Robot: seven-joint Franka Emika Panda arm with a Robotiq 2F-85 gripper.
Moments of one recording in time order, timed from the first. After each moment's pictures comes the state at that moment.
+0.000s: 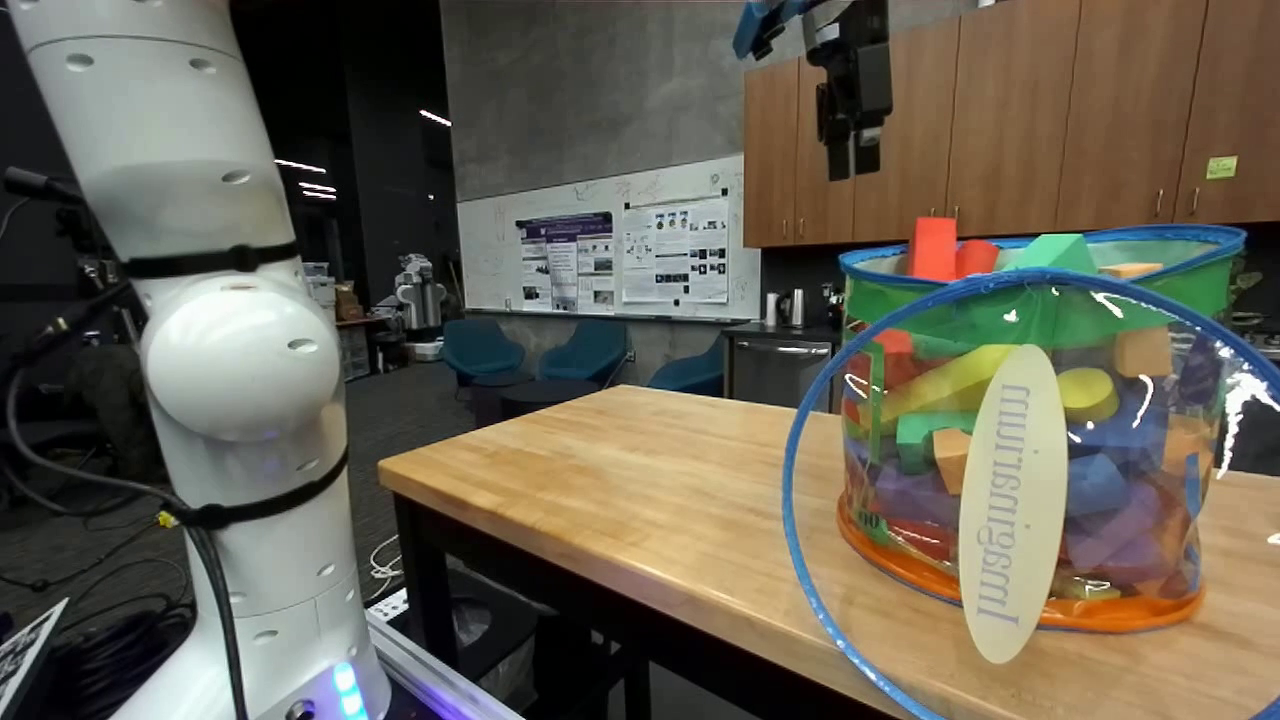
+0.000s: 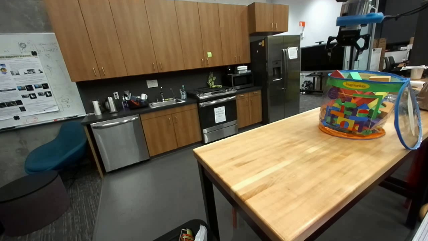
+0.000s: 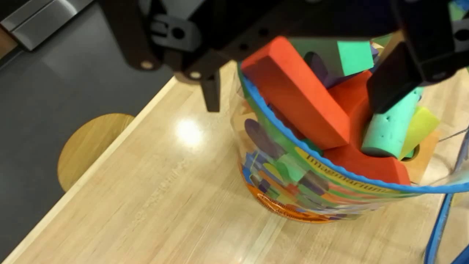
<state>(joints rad) -0.34 -0.17 -0.31 -1.76 -0.02 1.77 0.42</state>
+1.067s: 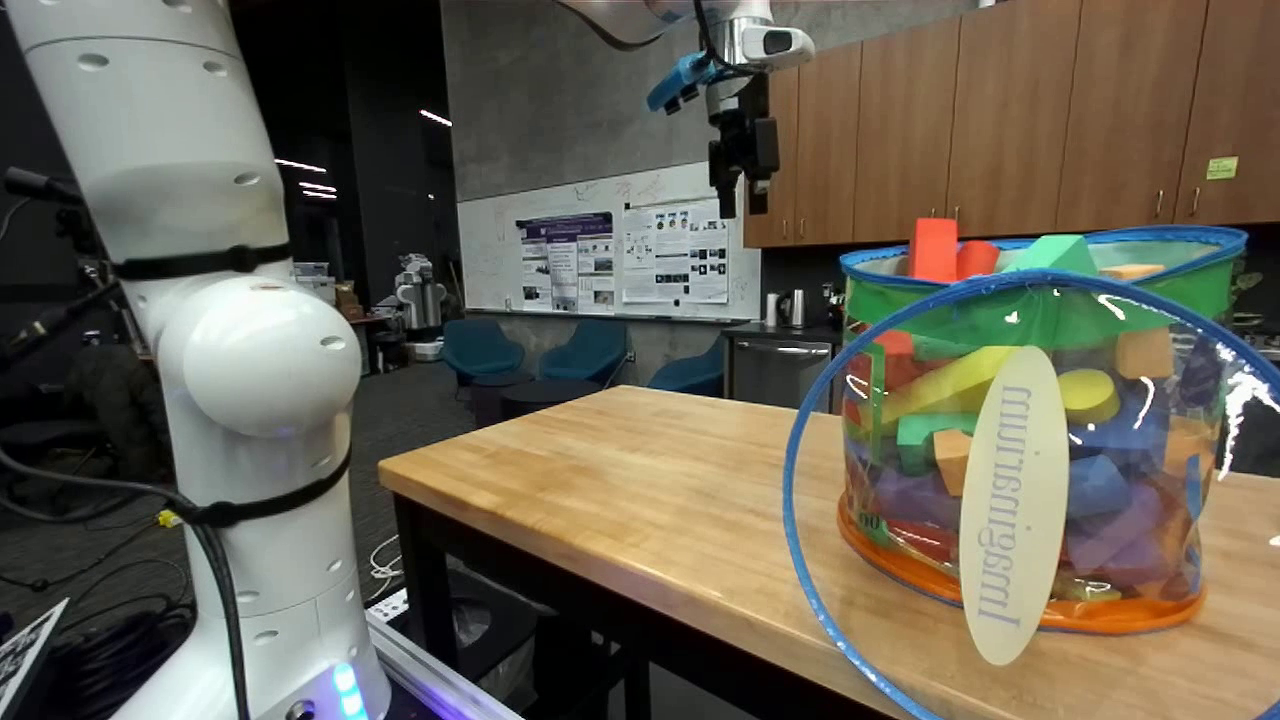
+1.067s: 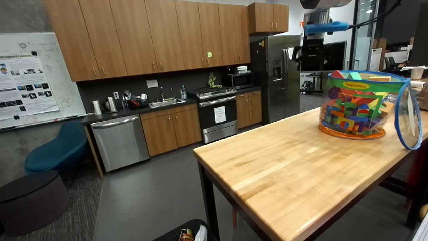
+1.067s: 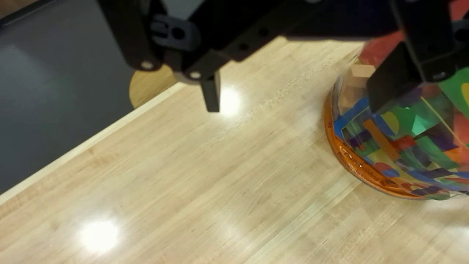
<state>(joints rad) -0.21 -0.18 -0.16 -1.82 -0.02 1.75 0.38</state>
